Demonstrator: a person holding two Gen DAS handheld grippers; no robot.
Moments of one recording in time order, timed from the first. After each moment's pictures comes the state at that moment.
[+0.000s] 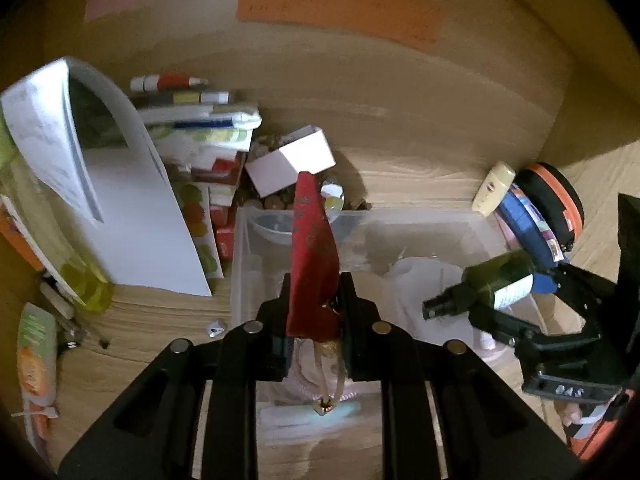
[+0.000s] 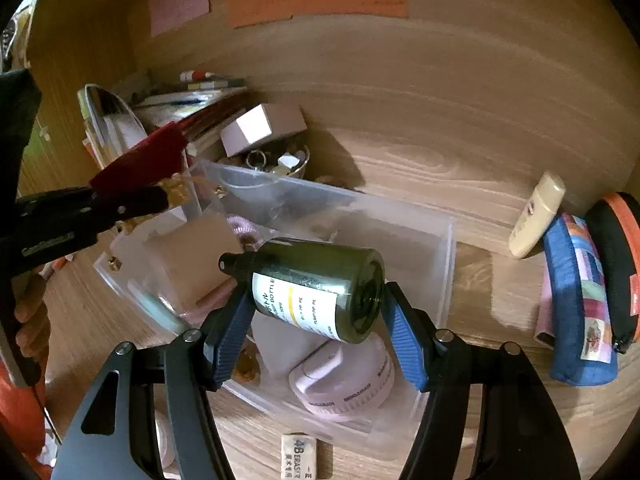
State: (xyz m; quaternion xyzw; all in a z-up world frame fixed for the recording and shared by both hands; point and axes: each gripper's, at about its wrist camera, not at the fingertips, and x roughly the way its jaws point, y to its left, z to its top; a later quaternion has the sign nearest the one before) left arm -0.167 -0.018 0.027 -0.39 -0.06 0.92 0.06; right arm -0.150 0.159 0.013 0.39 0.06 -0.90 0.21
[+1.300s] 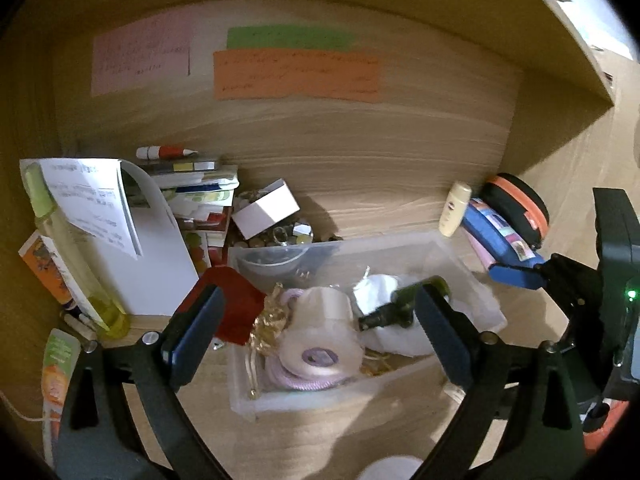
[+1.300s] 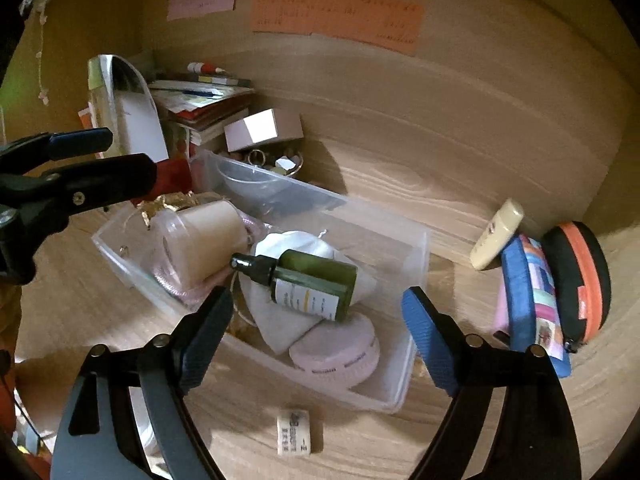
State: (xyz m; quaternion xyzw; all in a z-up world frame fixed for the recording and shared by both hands) left arm -0.104 0.005 0.071 -0.30 -0.01 0.95 0.08; right arm -0.115 0.153 0.025 0.34 0.14 -0.92 0.15
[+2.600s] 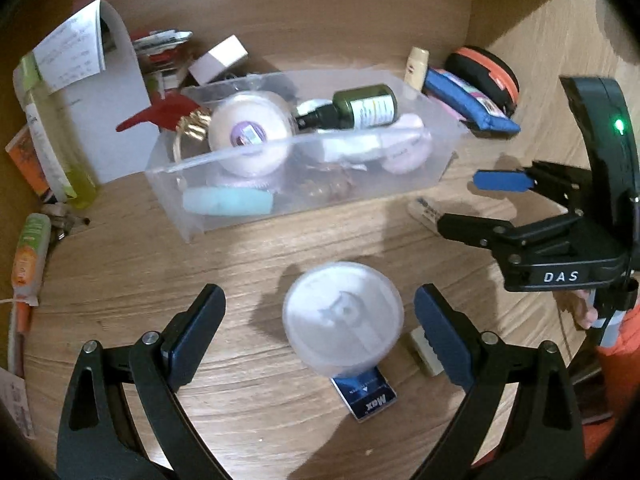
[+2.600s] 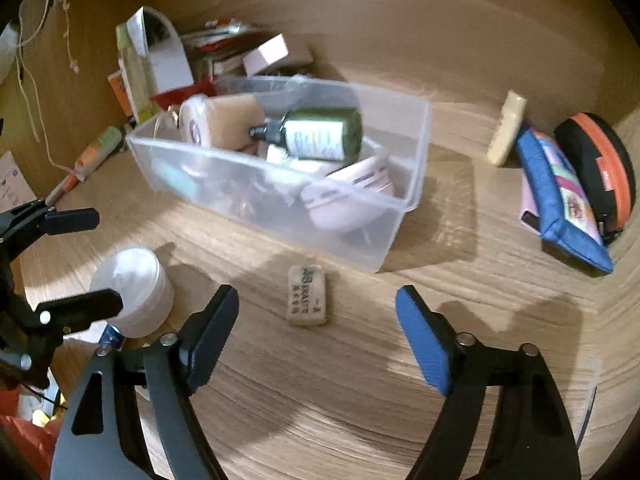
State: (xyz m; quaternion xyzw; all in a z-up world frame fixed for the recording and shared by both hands) left arm -0.018 0.043 -0.025 -0.42 0.04 0.90 0.10; right arm -0.062 0.196 -0.040 0.41 0.09 -0.88 0.20
